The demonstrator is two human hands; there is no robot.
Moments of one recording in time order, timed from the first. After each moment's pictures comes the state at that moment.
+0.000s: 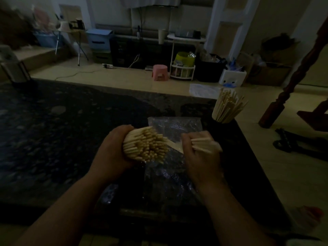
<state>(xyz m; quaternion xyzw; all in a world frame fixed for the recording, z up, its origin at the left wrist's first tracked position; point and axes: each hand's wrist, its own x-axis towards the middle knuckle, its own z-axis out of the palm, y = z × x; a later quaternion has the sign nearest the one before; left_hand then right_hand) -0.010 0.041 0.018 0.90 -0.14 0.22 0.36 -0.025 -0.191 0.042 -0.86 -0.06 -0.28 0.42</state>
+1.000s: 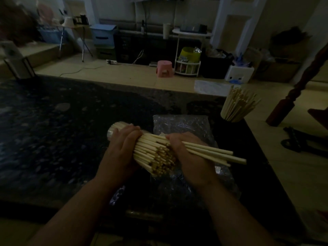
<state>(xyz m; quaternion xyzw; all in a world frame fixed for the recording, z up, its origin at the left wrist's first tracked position) -0.002 0.044 -0.003 0.90 -0.23 0.29 0.24 -0.019 -0.162 0.042 -0.77 -0.16 -0.13 0.61</state>
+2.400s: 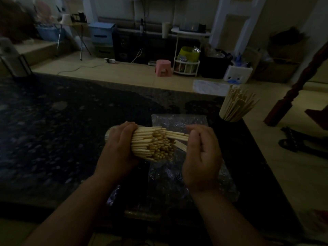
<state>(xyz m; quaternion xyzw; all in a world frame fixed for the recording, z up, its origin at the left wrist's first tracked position) 0.006 0.041 -0.002 0.91 -0.17 0.28 0.27 -0.024 -0.159 0.040 -0.75 -0.09 -0.39 0.53</state>
